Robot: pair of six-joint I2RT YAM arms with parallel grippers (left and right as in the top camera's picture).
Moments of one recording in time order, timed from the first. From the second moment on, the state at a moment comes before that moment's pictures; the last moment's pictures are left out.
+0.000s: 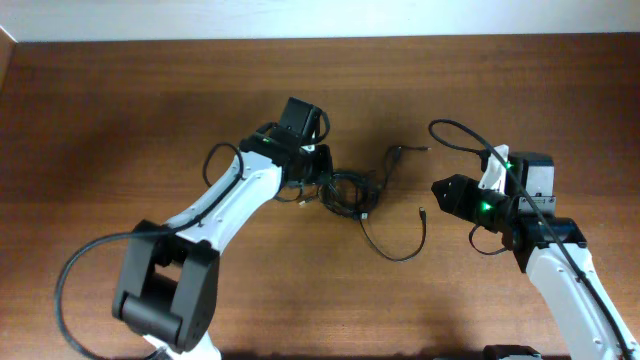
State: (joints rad) left arm -0.43 1.83 1.29 -0.60 0.16 -0.55; right arm -0.02 1.24 0.73 -0.39 -0.42 0.42
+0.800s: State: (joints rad) left arm -0.50 1.97 1.29 -0.51 0.14 -0.93; right arm -0.02 1.24 0.73 -0.41 -0.42 0.42
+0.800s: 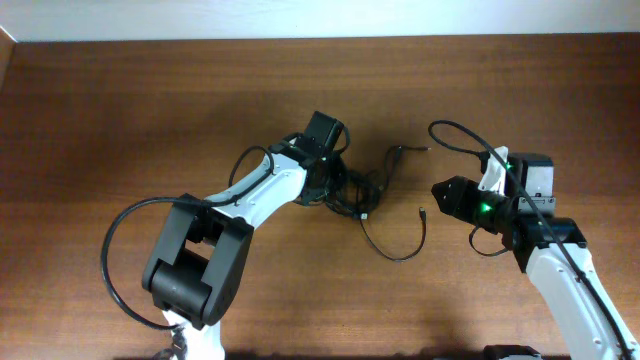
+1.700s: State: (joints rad) left arm -0.51 1.70 1.31 -0.55 0.40 -0.26; right arm 0.01 1.24 0.73 -0.37 -0.67 0.27
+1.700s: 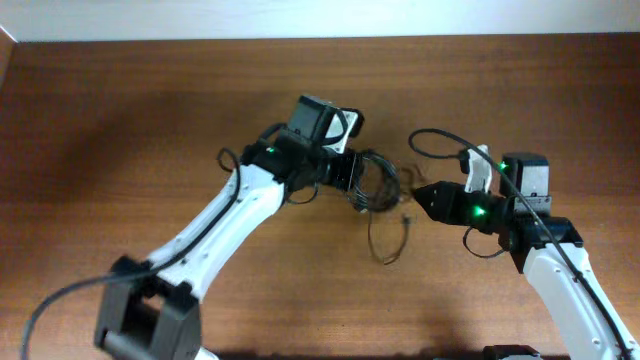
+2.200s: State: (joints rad) left arm -0.50 1.67 1.31 -0.58 0.77 0.02; right arm 0.05 1.24 0.73 -0.32 -0.97 0.02
